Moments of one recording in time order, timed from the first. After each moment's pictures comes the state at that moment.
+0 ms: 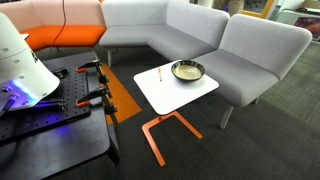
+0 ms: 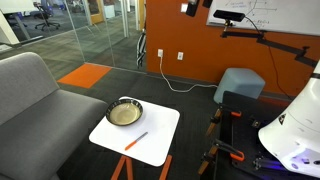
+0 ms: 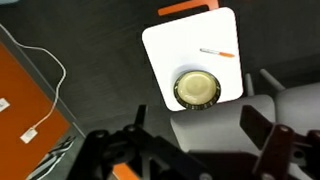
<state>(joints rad) -0.05 -0.73 0.19 -2.50 -0.07 1.96 0.32</state>
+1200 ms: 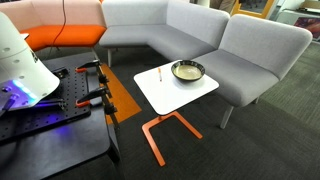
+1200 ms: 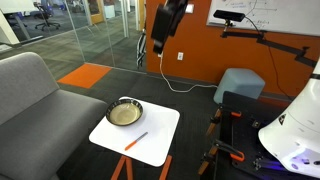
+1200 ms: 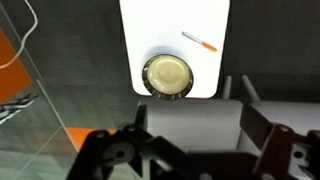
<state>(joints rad) 0.02 -0.48 0.30 -2.55 -0.15 2.31 0.30</state>
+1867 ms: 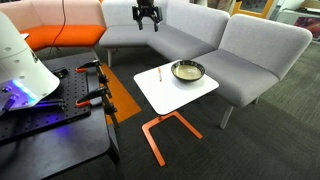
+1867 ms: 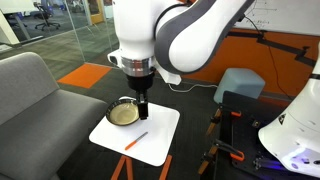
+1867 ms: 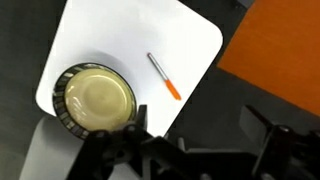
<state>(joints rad) 0.05 0.20 0.22 -2.38 -0.24 2.58 -0.15</state>
